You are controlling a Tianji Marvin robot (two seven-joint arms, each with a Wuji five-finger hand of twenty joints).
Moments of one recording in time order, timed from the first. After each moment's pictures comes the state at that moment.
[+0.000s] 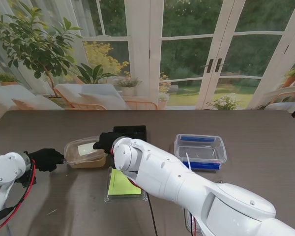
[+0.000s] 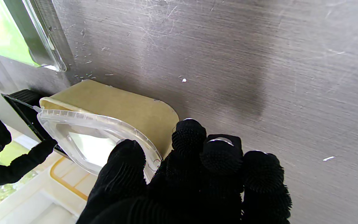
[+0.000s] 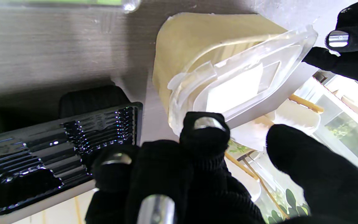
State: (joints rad) left arm 1.47 -0.97 -1.59 -1.40 0.59 -0.01 -0.67; right arm -0.72 -1.66 0.34 -0.75 -0.13 0.27 -0.04; left_hand 1.09 0.01 -0.02 -0.05 0.62 0.36 0.02 0.06 1.10 0.18 0.80 1.27 0.95 0.22 1.33 1.06 0.48 0.28 1.53 0.97; right_hand 0.20 -0.30 1.06 0.02 0.53 0.28 0.65 0.22 1.35 -0.10 1.21 0.84 1.31 -0.07 1.72 1.07 0.61 0.02 1.90 0.81
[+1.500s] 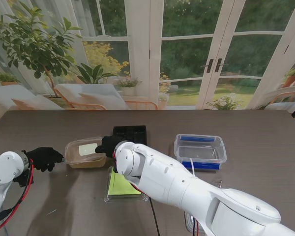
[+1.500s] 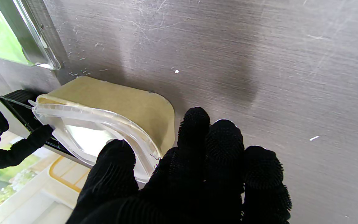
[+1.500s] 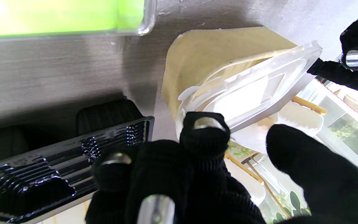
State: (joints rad) left arm 1.50 -0.97 -1.61 -1.45 0.64 0.00 -0.67; right arm -0.76 -1.63 0.34 -0.81 -0.14 0.29 -0.06; left_hand 1.00 0.01 -0.01 -0.05 0.64 0.33 0.04 0.06 1.05 0.22 0.57 1.06 0.91 0.25 1.12 0.99 0.45 0.29 1.47 0.96; right_hand 0.20 -0.30 1.06 0.02 0.53 0.29 0.63 0.21 1.35 -0.10 1.21 0.84 1.31 -0.07 1.72 1.07 0.61 0.02 1.90 0.81
